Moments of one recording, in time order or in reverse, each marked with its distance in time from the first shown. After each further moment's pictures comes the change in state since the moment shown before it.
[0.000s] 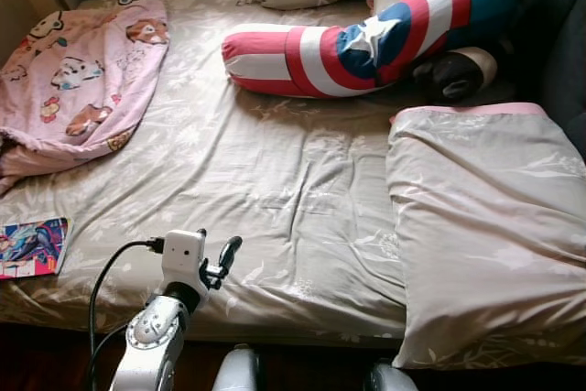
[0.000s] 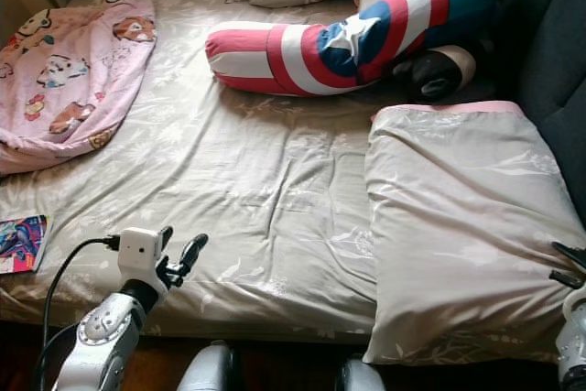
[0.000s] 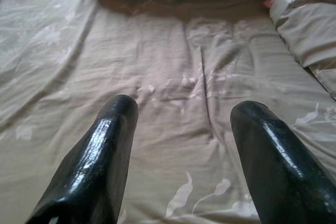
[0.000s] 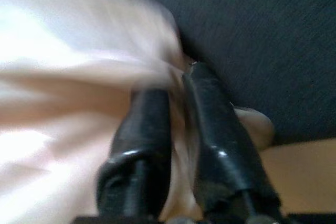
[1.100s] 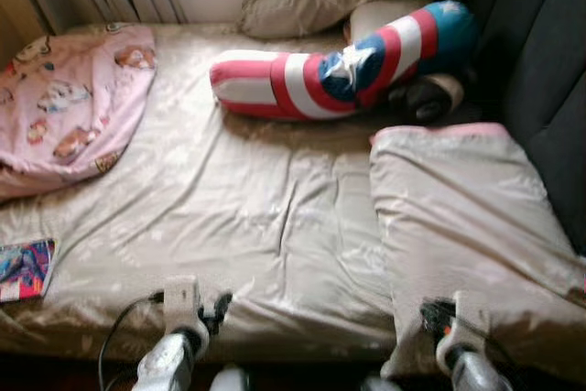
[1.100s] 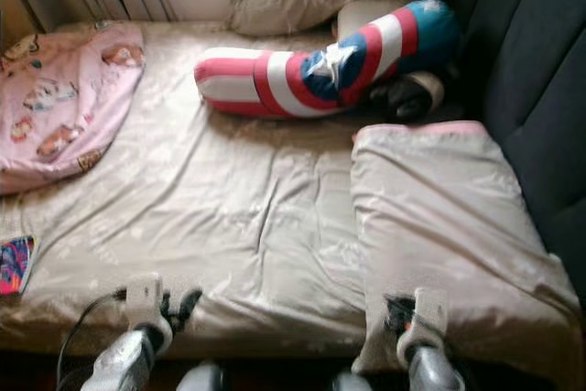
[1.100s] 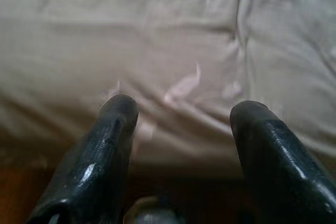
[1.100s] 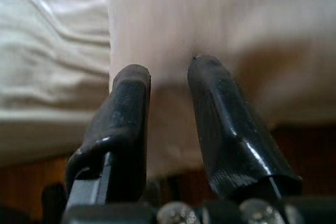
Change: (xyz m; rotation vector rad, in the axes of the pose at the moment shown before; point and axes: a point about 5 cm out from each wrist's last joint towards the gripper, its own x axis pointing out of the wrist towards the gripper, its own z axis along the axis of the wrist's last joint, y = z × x) left arm -0.022 0.004 -0.108 -0.233 0.438 0.169; right arm -0.104 0.131 -0.155 -0.018 0.313 0.657
